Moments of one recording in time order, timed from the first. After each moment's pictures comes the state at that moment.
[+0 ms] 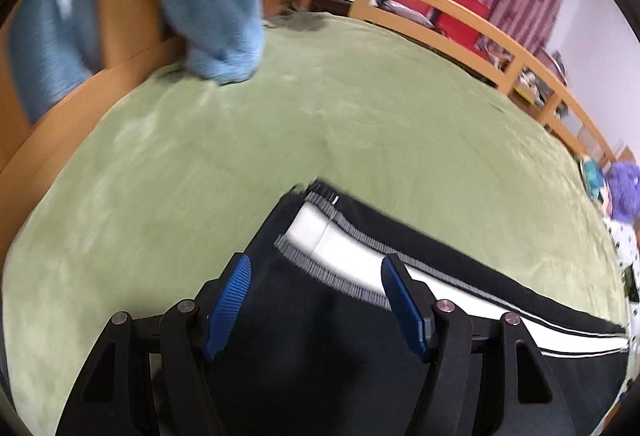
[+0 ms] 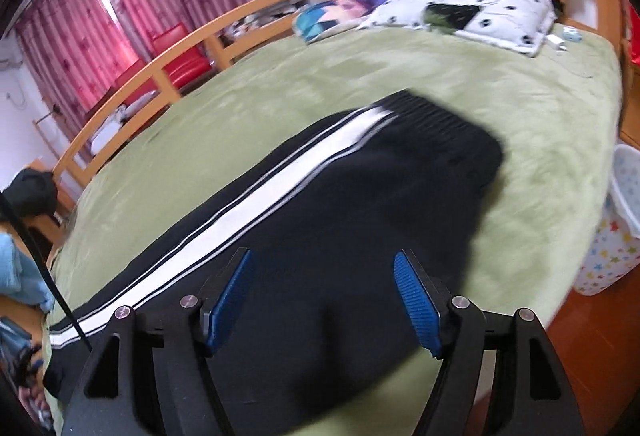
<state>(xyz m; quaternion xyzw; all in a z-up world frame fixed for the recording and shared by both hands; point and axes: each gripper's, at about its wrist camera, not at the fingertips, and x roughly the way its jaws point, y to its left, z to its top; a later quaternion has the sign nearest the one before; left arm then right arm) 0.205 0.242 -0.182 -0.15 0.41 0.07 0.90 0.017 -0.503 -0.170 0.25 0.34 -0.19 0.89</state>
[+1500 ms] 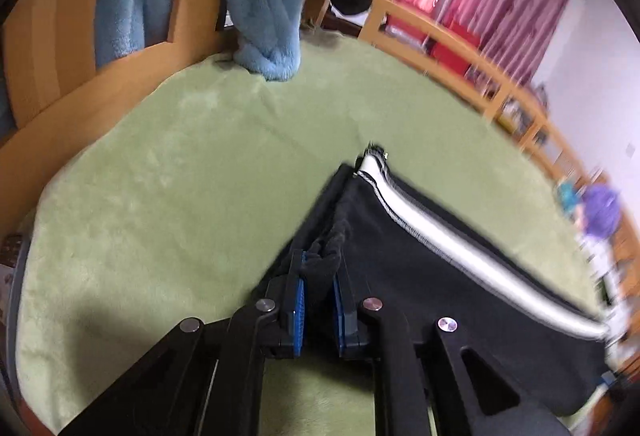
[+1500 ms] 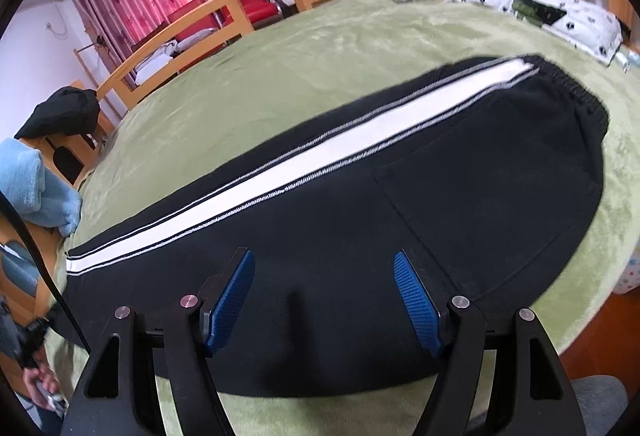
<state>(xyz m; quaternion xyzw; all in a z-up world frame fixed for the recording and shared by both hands) 0.095 0.312 -0.182 -0.23 0.37 0.05 0.90 0.028 -0.352 -0.172 0.20 0.39 -0.10 0.89</state>
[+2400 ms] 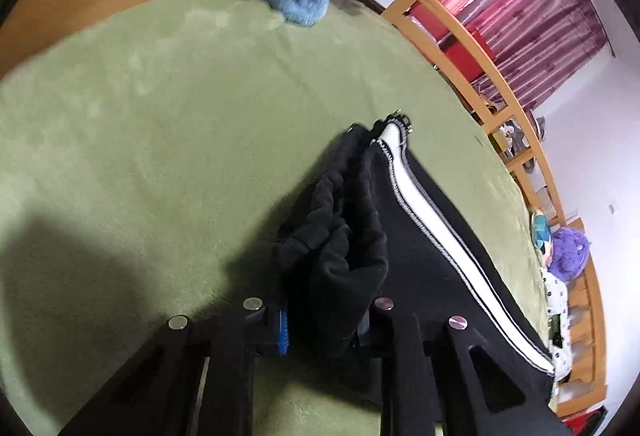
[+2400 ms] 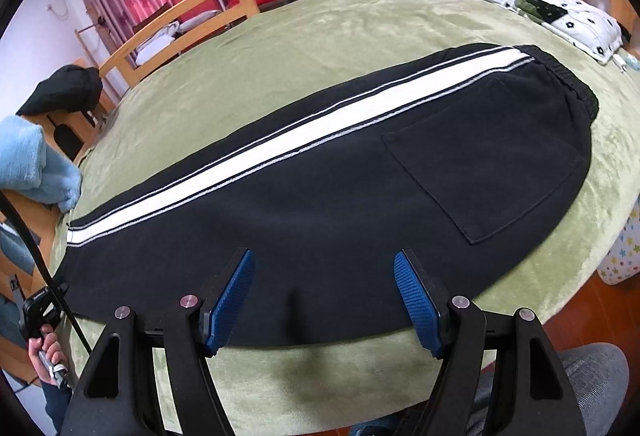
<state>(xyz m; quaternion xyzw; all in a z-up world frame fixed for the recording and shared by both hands) 0.113 0.314 -0.231 -0.33 0.40 0.02 0.86 0.001 -0.331 -0.174 0.19 0.43 -0.09 0.88</state>
